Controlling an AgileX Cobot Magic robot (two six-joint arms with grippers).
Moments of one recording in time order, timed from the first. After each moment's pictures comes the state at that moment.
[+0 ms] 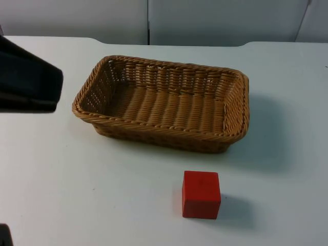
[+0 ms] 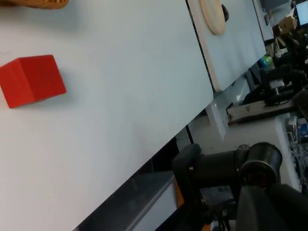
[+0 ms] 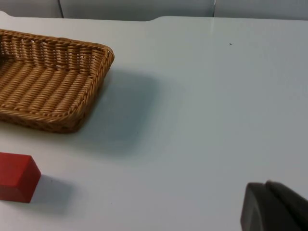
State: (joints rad) right arm -0.04 0.00 -0.52 0.08 1.09 -0.12; left arm -0.05 1.03 -0.59 -1.23 1.21 0.65
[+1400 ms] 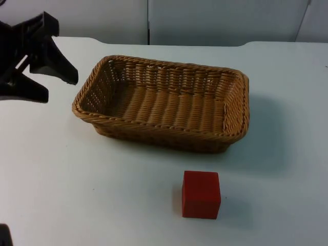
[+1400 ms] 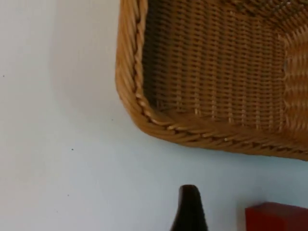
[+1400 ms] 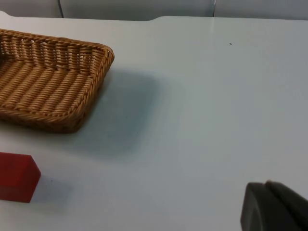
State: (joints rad) right arm -0.04 0.00 -0.52 0.08 1.09 -0.12; left arm -0.05 1.69 -0.90 -1.10 0.66 0.72
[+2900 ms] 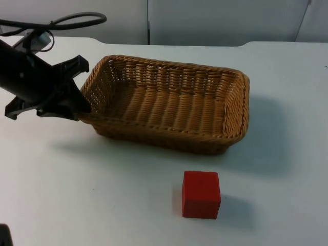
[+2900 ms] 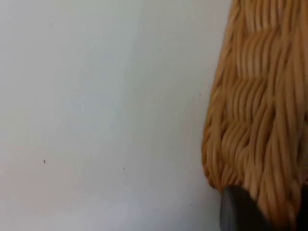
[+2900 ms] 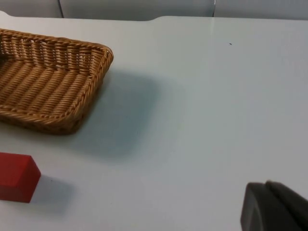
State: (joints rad) right arm -0.04 0.00 -0.52 0.08 1.09 -0.12; left arm -0.05 2.11 -1.15 -1.14 0.63 0.75
